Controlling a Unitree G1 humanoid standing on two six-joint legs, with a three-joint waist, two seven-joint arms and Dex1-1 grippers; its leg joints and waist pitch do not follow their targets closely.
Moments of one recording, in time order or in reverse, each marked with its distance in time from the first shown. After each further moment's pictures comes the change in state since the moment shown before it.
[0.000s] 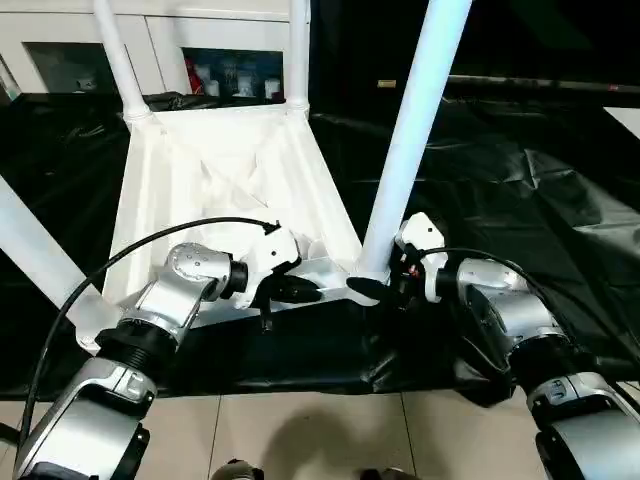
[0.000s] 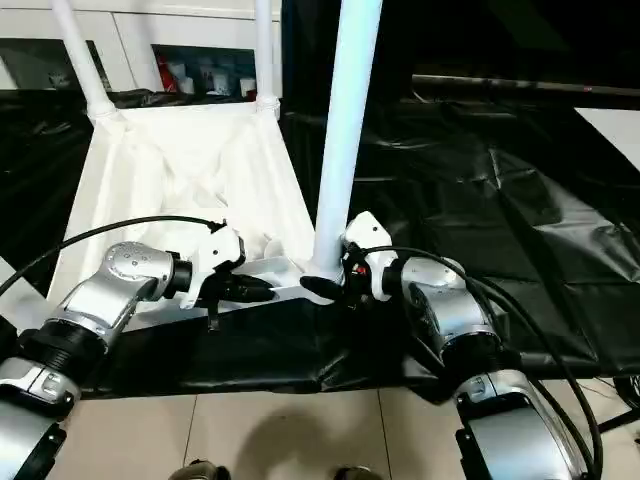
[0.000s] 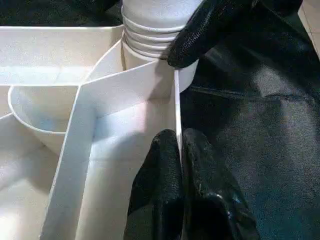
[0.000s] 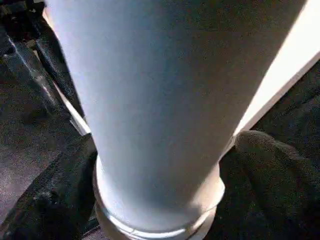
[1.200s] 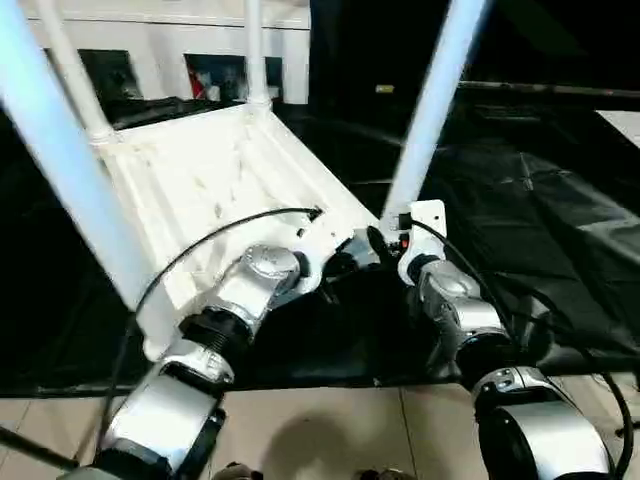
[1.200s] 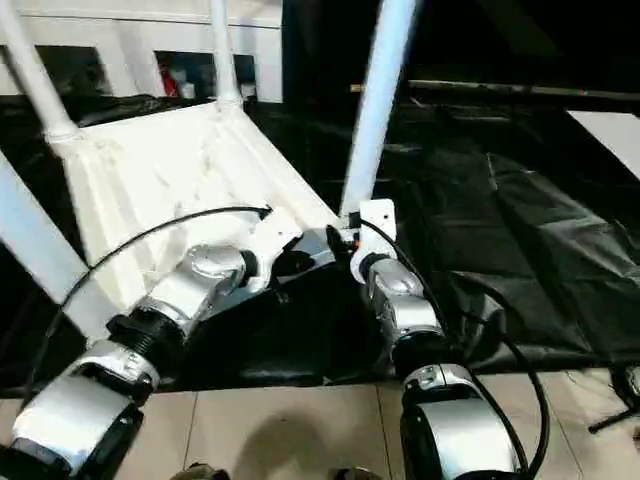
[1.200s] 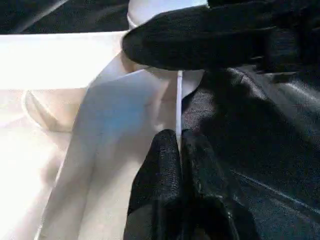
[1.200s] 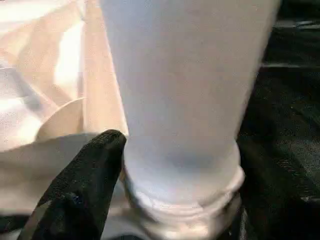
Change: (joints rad) left arm -0.126 -0.257 0.049 0.204 0.105 0.089 0.478; right arm -0.064 0.236 -0.213 0.171 0.023 -0.002 -0.671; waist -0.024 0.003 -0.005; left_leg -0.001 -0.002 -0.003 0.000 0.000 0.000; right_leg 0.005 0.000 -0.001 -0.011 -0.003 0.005
